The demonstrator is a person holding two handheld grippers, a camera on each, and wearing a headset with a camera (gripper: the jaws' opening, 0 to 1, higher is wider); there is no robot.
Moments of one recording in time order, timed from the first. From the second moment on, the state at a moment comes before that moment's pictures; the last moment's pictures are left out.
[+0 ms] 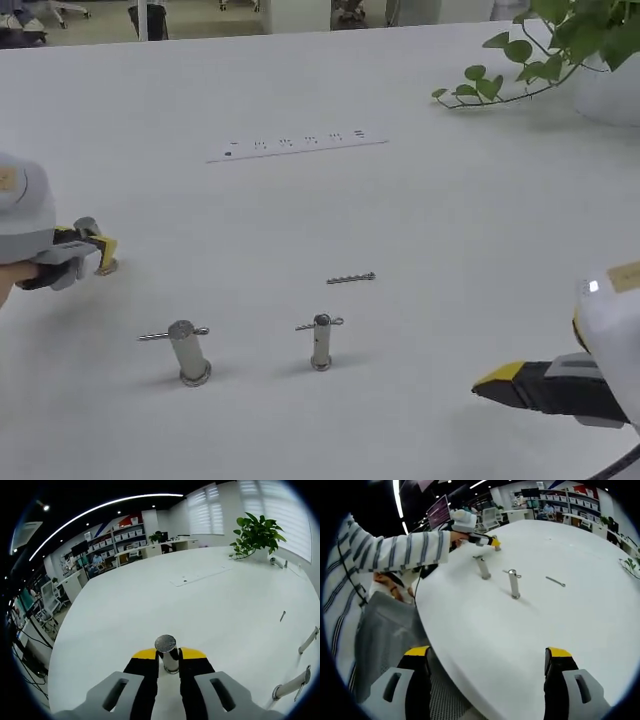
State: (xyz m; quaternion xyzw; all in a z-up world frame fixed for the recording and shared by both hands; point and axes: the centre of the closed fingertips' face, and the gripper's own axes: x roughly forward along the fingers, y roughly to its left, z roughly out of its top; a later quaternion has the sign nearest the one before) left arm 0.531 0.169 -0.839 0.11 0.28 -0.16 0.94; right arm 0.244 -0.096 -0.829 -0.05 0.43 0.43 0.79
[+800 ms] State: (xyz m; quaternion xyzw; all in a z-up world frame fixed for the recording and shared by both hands) left arm 0.503 0.187 -0.805 0.11 0.27 -0.13 0.95; right arm 0.245 -0.091 -0.823 -0.06 0.42 0.44 0.79
